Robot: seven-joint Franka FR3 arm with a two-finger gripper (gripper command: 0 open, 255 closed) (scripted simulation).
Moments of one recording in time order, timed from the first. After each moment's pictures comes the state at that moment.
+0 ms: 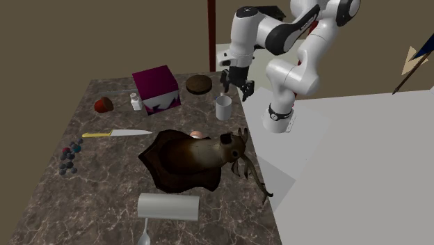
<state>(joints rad) -0.11 -1.02 -0.33 -2.78 -0.29 1.84 -0.28</state>
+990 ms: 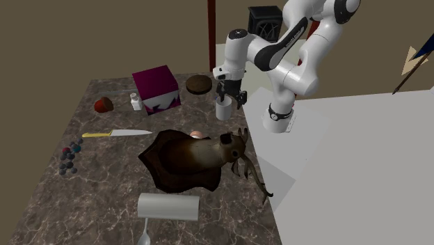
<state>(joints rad) -0.20 -0.96 -0.53 -2.95 -0.45 2.07 -0.42</state>
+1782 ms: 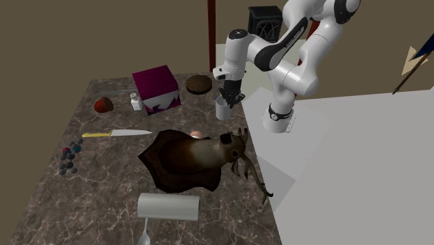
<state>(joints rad) -0.20 -0.96 -0.53 -2.95 -0.45 2.07 -0.42</state>
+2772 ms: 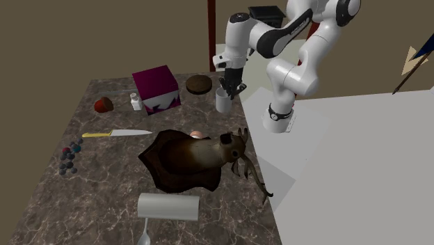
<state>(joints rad) -0.18 -1.03 -0.46 -2.84 -0.38 1.90 -0.42</state>
